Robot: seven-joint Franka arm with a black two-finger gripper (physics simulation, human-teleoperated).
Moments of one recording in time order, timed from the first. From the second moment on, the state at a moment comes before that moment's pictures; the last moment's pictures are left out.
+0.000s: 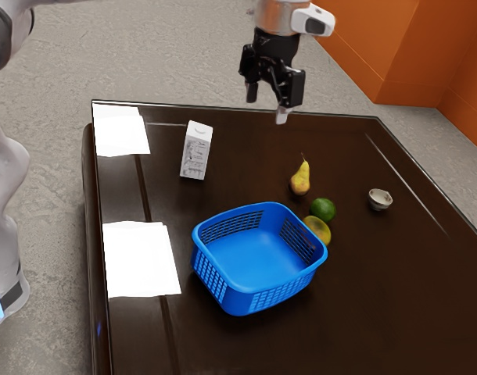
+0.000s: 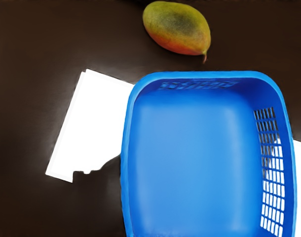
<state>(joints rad) -0.37 -0.15 0.17 -1.45 -0.04 1.41 -0.56</state>
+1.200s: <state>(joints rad) -0.08 0.52 0.13 -1.14 -0.23 1.64 -1.12</state>
